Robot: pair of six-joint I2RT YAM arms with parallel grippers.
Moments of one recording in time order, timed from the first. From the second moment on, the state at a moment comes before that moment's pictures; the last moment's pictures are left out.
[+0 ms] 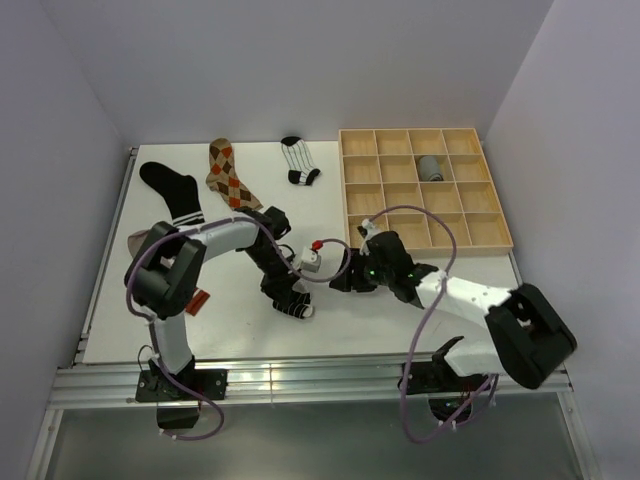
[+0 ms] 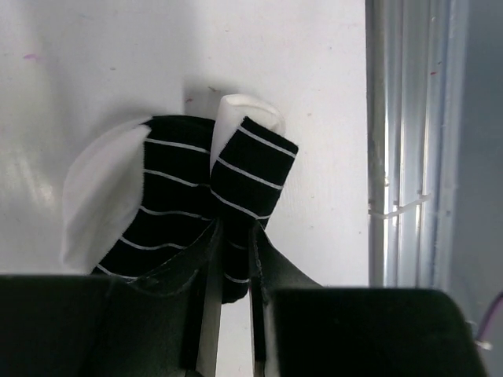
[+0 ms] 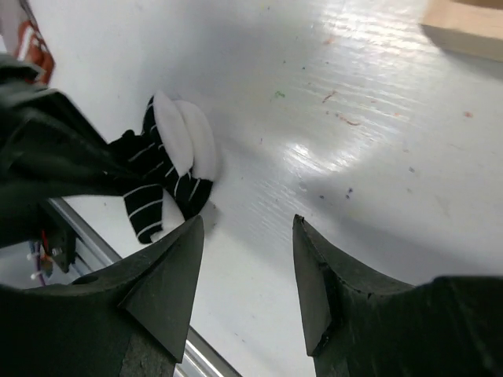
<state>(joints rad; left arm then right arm) -0.60 1.85 1.17 -0.93 0.77 0.99 0.60 1.34 0.54 0.07 -0.31 0.62</state>
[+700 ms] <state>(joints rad) -0.54 2.17 1.45 -1.22 0.89 0.89 1.11 1.35 0.54 0.23 0.11 0.38</state>
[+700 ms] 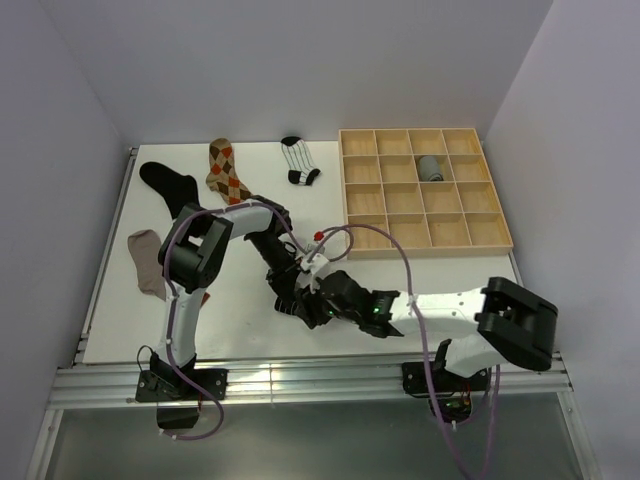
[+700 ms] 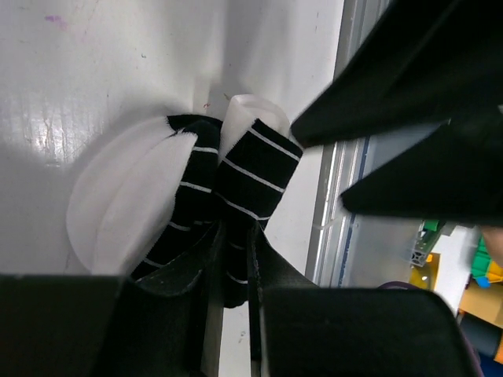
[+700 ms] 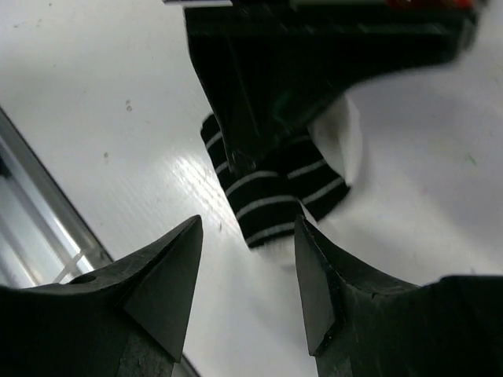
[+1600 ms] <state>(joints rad) -0.52 2.19 1.47 -1.23 0.88 0.82 1.15 1.62 0.70 0.25 0.19 0.31</state>
